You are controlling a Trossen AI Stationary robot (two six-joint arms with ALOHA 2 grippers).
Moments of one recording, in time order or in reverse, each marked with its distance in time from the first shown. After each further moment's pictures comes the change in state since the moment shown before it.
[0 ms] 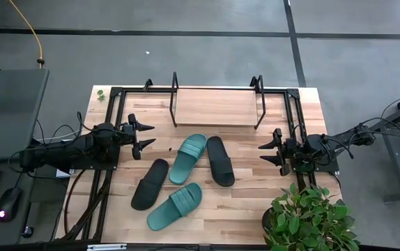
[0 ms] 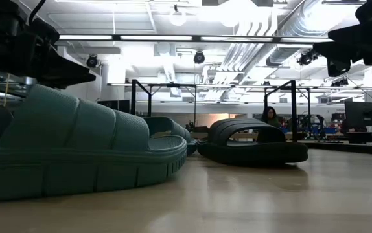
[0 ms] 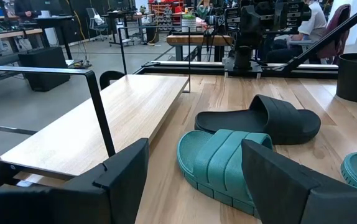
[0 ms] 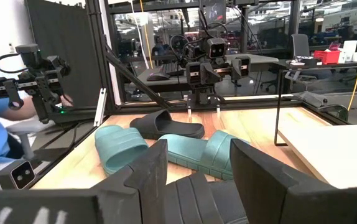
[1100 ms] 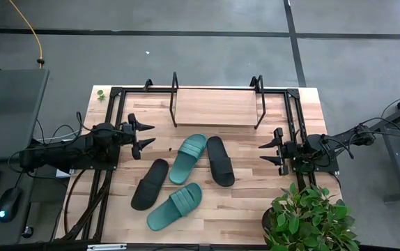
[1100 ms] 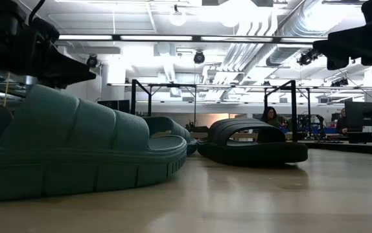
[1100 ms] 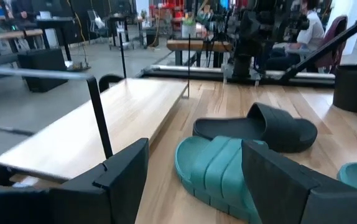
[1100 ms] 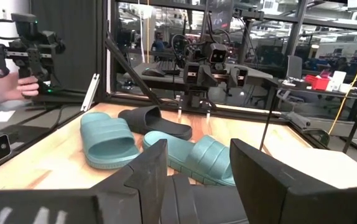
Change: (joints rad) left arm 0.000 0.000 0.000 0.034 0.001 -0.028; right arm 0.000 0.000 0.000 0.005 0.001 -0.179
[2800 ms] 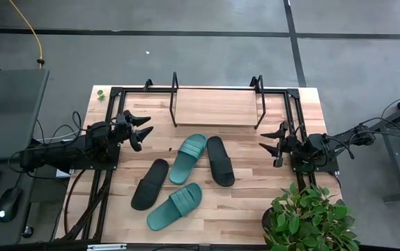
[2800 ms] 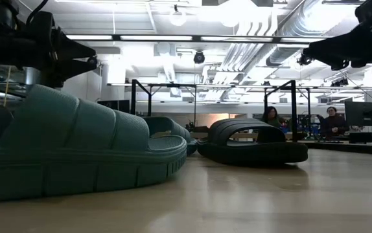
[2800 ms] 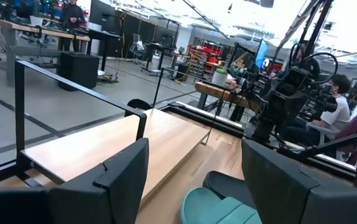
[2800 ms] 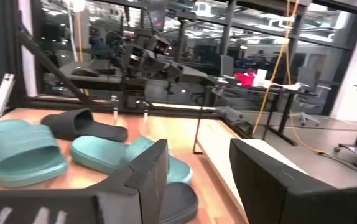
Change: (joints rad) left arm 0.000 0.000 0.000 0.139 -0.175 -0.263; right arm 0.000 0.000 0.000 0.042 0.285 -0.055
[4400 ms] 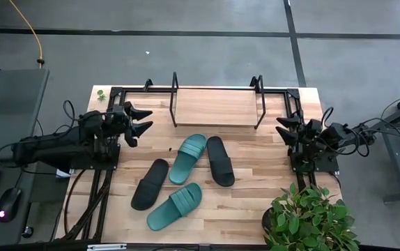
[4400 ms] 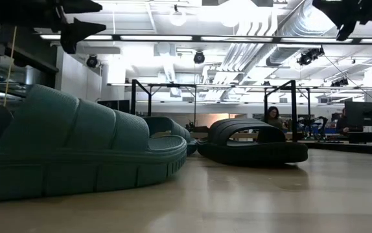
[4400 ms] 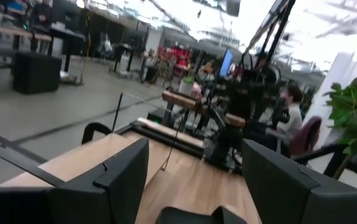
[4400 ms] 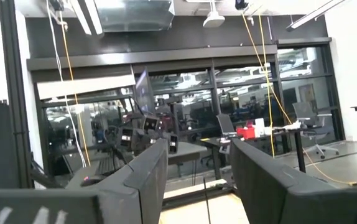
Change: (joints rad) left arm 0.000 0.253 0.313 -0.031 0.135 -0.050; right arm 0.000 0.010 0.169 0.222 0.010 0.079
